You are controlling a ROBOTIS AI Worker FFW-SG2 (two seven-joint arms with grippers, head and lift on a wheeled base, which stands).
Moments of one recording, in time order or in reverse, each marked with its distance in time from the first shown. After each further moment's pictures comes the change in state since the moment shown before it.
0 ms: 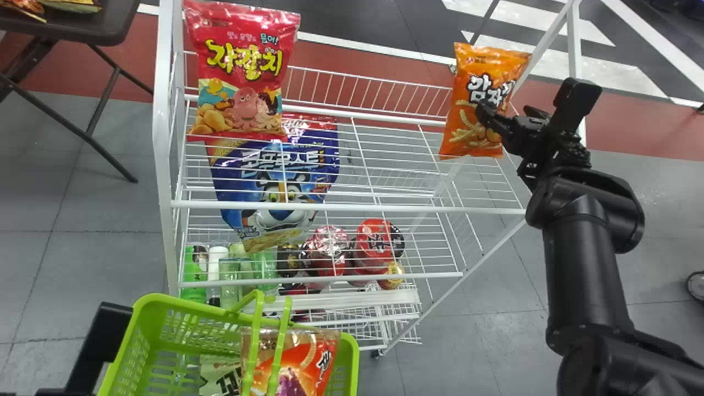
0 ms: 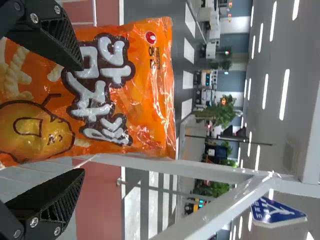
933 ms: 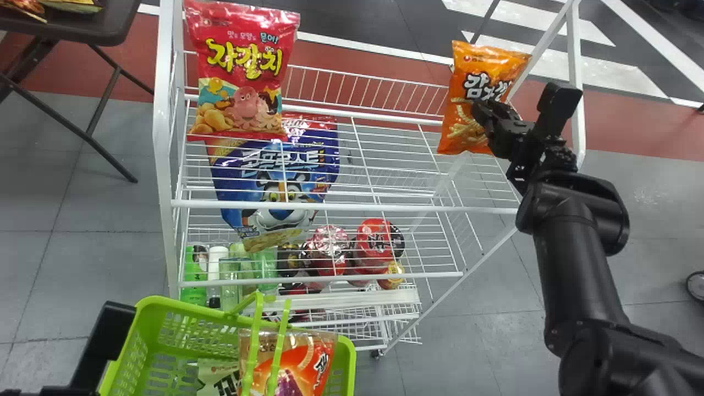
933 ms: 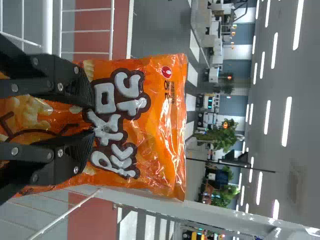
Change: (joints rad) left arm -0.015 0.002 -0.006 0.033 0.000 0.000 0.000; right arm 0.015 -0.003 0.026 0.056 0.001 -0.102 0.036
